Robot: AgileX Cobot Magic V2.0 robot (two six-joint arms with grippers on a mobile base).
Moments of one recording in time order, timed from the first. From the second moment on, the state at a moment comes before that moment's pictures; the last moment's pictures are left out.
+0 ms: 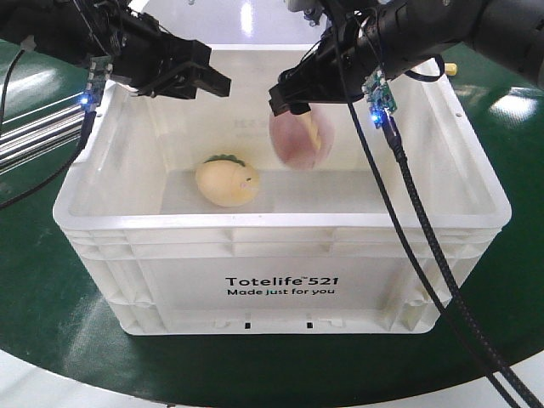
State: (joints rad) left arm -0.28 1.72 -1.58 -0.73 0.95 0.43; right arm 0.47 1.72 -1.57 0.20 0.81 -0.20
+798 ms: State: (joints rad) left arm -0.28 1.35 -1.28 -0.16 0.77 0.00; right arm 0.09 1.36 -1.28 0.26 0.88 -0.24
